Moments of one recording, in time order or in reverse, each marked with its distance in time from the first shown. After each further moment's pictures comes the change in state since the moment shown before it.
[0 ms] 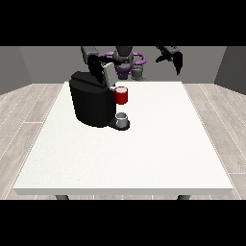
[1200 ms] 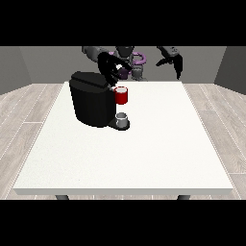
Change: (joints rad) left arm -0.061 -0.009 -0.061 0.008 -0.030 -0.002 -0.015; right arm -0.158 -0.100 0.061 -0.057 0.175 -0.083 0.241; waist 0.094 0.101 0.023
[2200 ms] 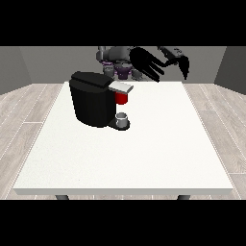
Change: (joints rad) left arm -0.153 -0.030 -0.071 -0.020 0.003 -0.050 -0.011; right arm -0.125 -0.118 -0.053 -0.187 0.038 0.032 0.167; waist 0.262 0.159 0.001
